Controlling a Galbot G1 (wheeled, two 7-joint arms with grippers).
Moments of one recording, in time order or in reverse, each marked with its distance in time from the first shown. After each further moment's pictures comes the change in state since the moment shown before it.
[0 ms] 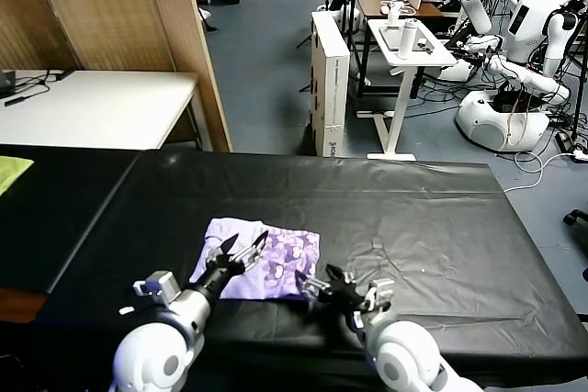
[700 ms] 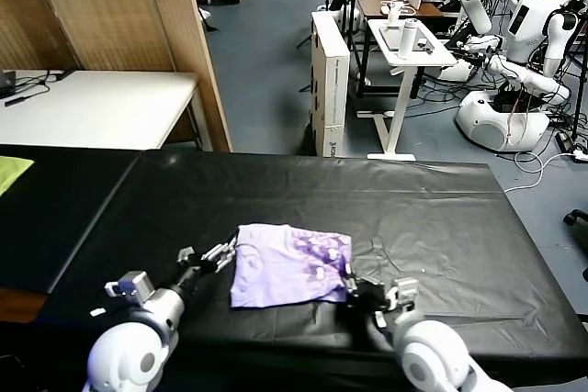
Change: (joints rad) left arm 0.015 0.064 -0.093 0.023 -0.011 -0.028 -0.007; right arm -0.076 -0.112 0.140 0.073 -0.006 -0.104 0.050
